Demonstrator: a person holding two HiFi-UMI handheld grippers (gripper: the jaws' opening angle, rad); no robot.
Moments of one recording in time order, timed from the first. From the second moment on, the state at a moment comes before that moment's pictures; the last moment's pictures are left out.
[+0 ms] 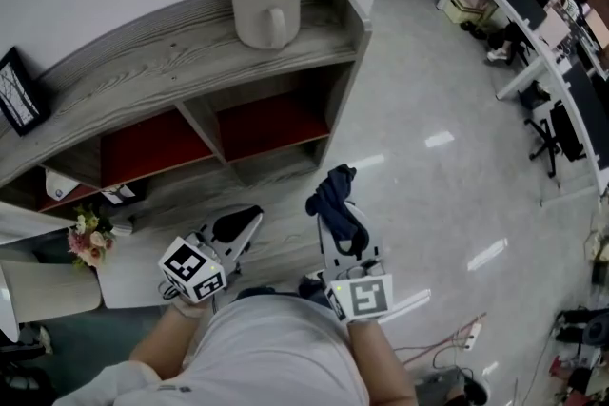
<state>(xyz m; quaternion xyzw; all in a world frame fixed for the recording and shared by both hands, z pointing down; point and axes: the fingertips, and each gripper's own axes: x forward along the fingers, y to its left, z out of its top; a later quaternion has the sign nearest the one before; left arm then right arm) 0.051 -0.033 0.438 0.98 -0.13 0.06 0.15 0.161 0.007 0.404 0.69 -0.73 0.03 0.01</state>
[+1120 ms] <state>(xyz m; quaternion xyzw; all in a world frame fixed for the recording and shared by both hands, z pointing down) 0.048 -0.026 0.446 0.98 -0.14 0.08 0.14 0.162 0.009 0.415 0.70 -0.72 0.02 0.02</state>
